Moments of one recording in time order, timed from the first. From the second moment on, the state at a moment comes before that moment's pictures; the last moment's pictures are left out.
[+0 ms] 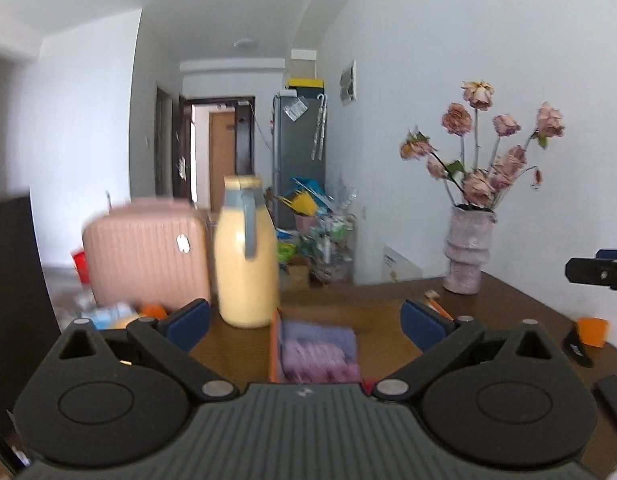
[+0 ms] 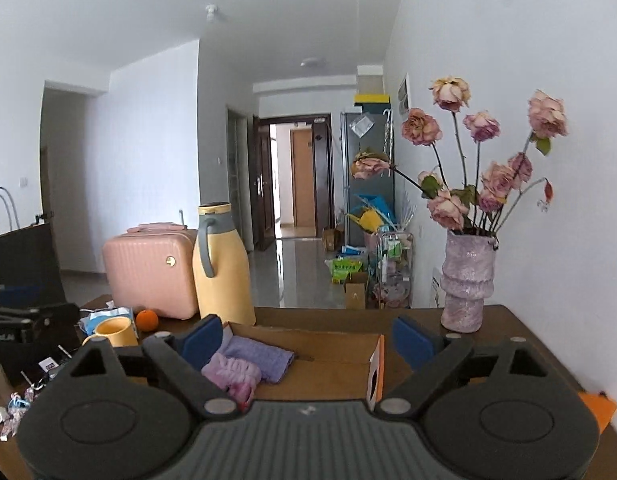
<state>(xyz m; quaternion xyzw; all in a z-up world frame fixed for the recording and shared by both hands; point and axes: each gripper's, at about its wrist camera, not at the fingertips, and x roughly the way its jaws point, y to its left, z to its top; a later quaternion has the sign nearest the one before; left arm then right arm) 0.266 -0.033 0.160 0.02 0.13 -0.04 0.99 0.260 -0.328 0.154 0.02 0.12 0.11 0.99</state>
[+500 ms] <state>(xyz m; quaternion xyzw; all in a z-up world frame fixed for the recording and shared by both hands) 0.148 -0.022 -0.001 0.02 0.23 -0.11 0.97 0.140 -0.324 -0.012 0.06 0.18 0.11 0.98</state>
